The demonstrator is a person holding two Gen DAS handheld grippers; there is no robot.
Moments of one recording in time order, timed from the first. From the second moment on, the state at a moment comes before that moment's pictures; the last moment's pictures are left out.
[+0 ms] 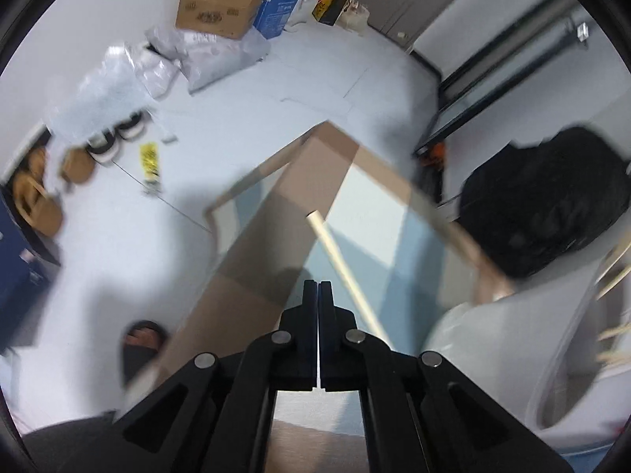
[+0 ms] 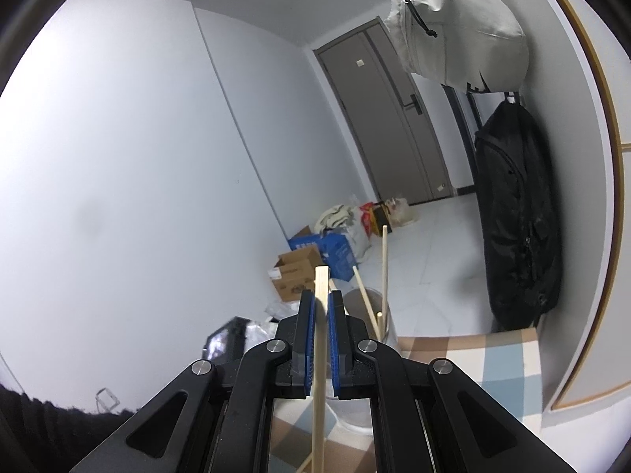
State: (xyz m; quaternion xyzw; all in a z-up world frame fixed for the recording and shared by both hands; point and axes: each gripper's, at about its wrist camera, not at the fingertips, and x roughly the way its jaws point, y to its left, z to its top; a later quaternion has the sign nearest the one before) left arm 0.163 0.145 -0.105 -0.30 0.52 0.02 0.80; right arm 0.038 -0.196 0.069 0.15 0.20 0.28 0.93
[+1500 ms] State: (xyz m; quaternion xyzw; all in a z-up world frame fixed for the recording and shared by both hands) left arm 0.135 0.121 -0.038 -0.21 0.39 -0.03 0.89; right arm 0.045 -0.186 0.065 0.13 0.20 0.27 0.93
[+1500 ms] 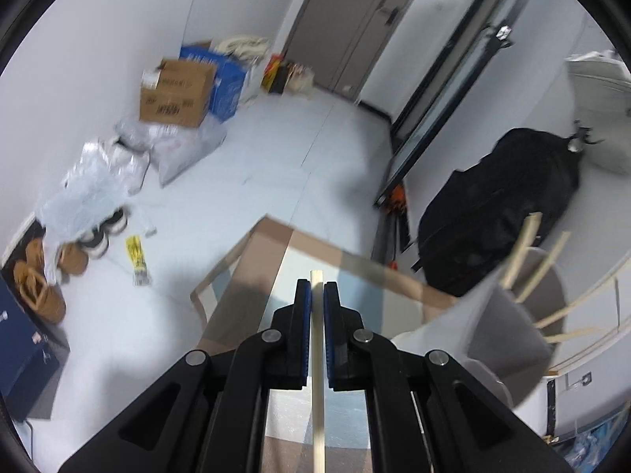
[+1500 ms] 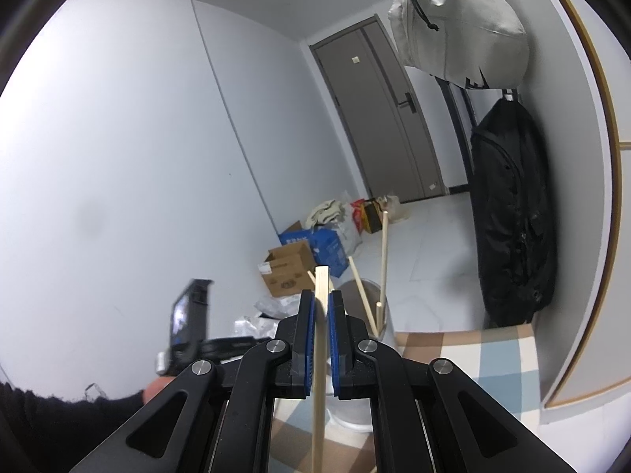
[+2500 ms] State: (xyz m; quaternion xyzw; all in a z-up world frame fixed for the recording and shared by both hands) left arm 0.165 0.067 0.088 -0.22 0.10 -0.16 0.96; right arm 0.152 -0.153 0.122 0.10 0.05 0.16 0.98
